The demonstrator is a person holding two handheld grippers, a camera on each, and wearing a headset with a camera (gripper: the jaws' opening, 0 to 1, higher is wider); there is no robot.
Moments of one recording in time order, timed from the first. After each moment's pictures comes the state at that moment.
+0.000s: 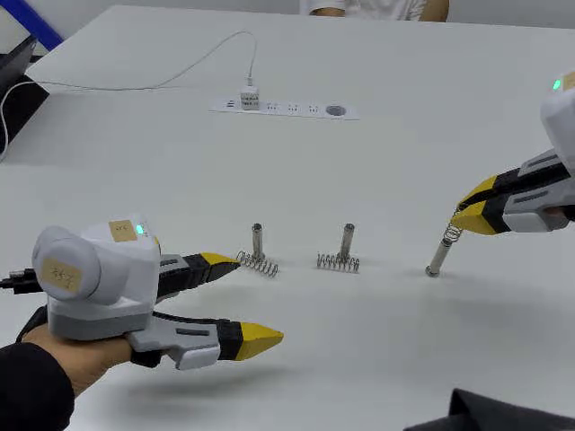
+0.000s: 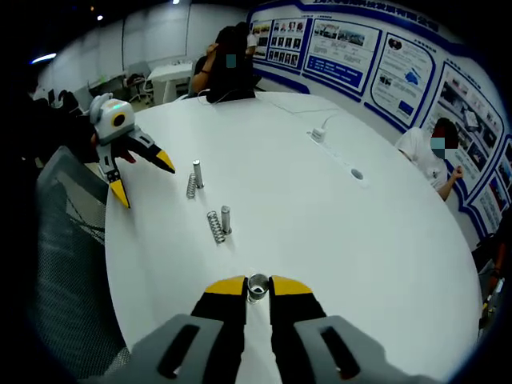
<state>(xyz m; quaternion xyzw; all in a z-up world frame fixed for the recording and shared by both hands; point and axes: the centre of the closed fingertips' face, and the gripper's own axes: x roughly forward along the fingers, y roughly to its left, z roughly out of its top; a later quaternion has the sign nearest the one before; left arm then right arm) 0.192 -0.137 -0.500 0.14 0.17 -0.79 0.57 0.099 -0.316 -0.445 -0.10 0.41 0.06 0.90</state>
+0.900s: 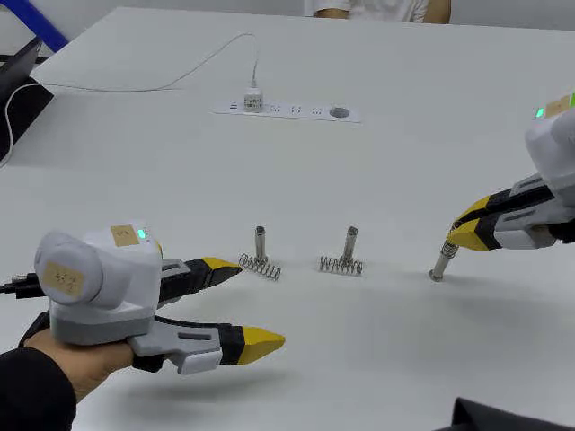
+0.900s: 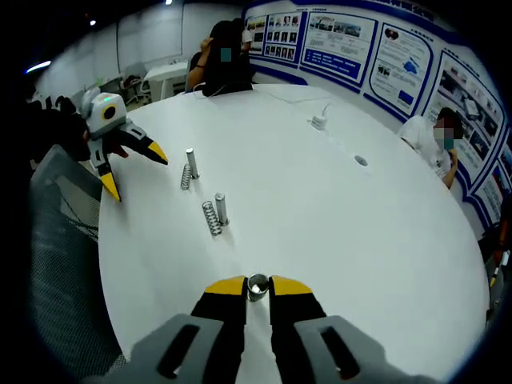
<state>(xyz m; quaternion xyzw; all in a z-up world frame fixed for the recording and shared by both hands) 0.193 -0.137 -0.501 0.14 0.17 -0.79 0.57 0.101 -0.319 -0.471 -0.08 0.43 0.06 0.90</state>
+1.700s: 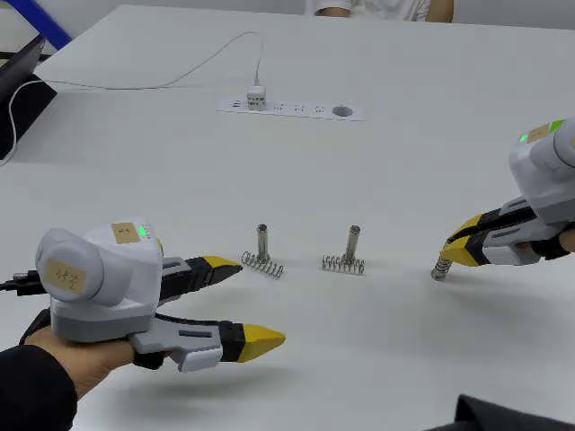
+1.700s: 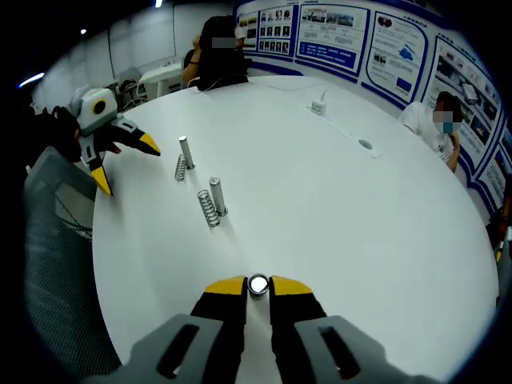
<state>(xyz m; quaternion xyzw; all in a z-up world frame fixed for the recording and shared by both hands) 0.194 -0.135 -0.502 0.13 0.17 -0.79 0.58 0.100 -0.317 -0.499 -0.05 0.44 0.05 0.90</state>
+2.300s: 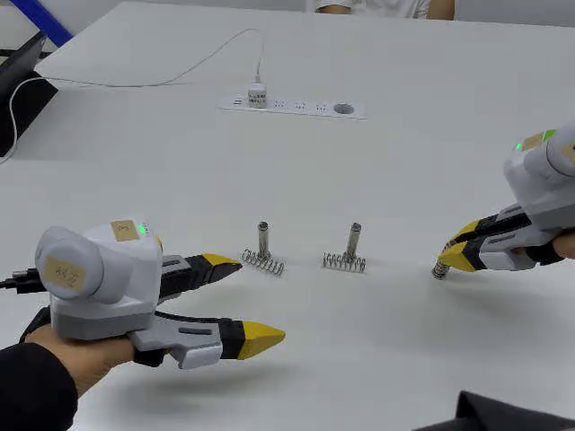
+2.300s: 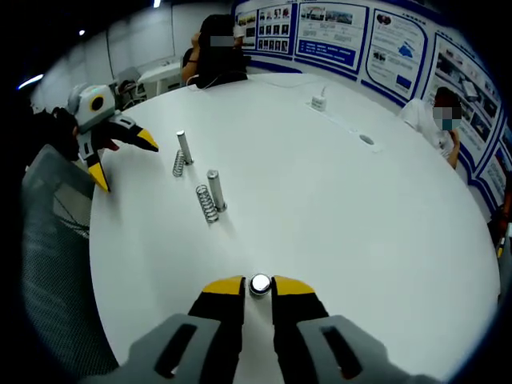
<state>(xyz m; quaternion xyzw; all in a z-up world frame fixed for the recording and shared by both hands) 0.195 -0.134 -0.502 0.13 0.18 -0.79 0.58 0.099 -0.316 -0.507 -0.05 0.44 0.05 0.90</state>
